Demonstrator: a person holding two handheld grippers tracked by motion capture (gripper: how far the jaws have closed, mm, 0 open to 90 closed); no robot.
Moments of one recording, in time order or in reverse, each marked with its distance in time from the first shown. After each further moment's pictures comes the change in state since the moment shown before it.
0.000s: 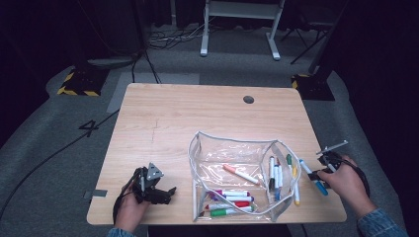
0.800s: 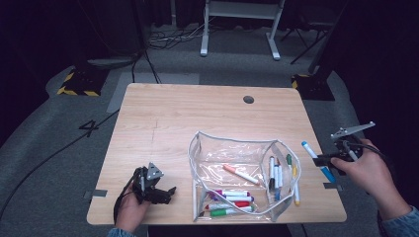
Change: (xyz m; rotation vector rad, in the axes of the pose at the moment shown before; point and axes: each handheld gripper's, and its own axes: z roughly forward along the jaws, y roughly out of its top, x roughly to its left) left arm 0.000 0.000 0.000 0.001 -0.001 -0.004; right arm 0.038 0.028 -0.109 -0.172 0.085 -0.114
